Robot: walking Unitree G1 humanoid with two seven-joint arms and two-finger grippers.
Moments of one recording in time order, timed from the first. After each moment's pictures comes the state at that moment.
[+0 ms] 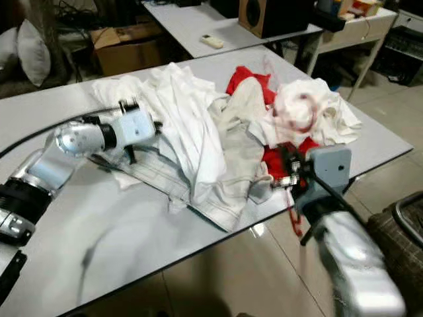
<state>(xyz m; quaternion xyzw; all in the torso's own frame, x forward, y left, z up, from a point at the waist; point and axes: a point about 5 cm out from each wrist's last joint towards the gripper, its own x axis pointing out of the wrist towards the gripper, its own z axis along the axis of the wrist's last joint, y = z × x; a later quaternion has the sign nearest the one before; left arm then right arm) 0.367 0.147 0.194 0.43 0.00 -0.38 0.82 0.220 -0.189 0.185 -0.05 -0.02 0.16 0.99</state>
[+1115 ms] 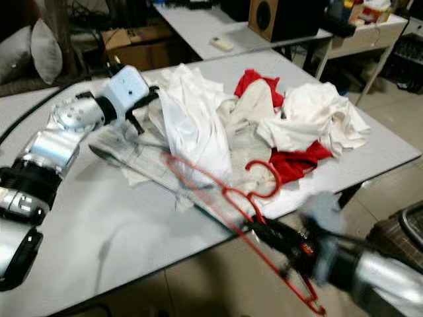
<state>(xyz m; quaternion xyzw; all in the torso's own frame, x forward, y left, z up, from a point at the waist) 0.387 0.146 0.229 0.36 -0.04 -0.31 0.88 0.167 -0.191 0.166 0.00 0.19 0.37 0.91</state>
